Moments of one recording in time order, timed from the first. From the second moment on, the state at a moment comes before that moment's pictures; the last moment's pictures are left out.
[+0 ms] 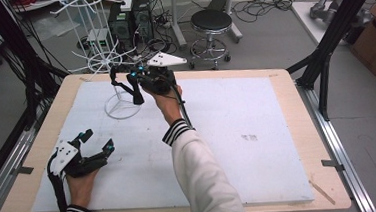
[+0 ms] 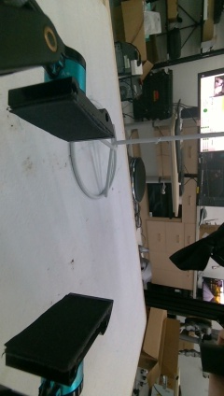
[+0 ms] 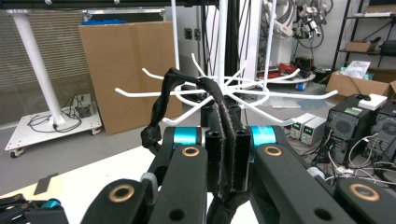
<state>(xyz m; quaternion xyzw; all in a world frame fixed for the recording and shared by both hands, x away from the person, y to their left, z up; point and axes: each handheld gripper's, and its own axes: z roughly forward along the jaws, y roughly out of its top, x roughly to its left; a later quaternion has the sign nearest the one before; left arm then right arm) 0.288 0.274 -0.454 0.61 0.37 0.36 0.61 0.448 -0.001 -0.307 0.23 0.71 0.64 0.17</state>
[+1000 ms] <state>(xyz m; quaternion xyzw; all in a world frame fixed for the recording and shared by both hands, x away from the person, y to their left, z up) 0.288 0.274 -0.454 0.61 0.37 0.35 0.61 0.476 0.026 -0.334 0.26 0.72 0.62 0.16</state>
